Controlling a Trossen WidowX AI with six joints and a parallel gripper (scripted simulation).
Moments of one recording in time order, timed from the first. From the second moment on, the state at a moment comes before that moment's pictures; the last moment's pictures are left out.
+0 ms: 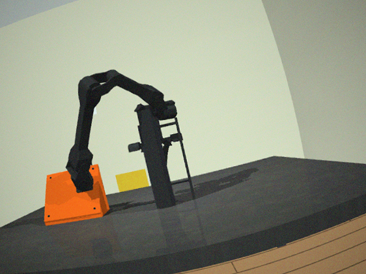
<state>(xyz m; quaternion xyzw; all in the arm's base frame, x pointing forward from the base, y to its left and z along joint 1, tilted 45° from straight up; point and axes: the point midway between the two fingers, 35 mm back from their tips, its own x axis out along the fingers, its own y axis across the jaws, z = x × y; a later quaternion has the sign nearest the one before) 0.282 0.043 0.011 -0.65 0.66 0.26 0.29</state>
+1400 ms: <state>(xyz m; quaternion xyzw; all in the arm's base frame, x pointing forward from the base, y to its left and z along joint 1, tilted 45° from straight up) 0.278 0.008 0.031 -0.65 0.66 0.26 0.29</state>
